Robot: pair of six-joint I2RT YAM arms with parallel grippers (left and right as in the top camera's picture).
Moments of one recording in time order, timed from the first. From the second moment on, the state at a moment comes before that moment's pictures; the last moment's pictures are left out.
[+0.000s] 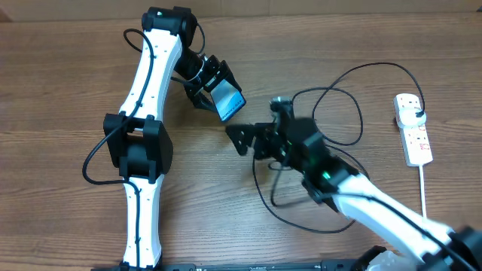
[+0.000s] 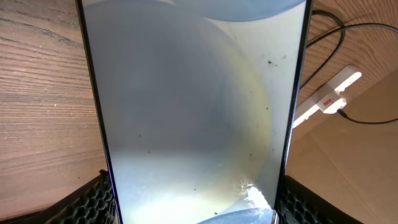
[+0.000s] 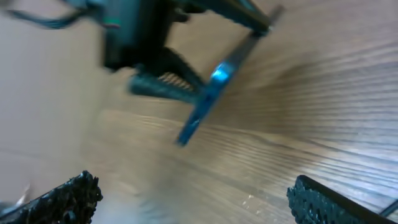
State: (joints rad) left arm -0.18 2.44 2.42 -1.69 0.69 -0.62; right arm 0.64 1.42 0.76 0.19 -0.20 0.73
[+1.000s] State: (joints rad) left arm -0.21 2.44 2.42 -1.68 0.68 -0.63; right arm 0.69 1.73 1.11 -0.03 0.18 0.82
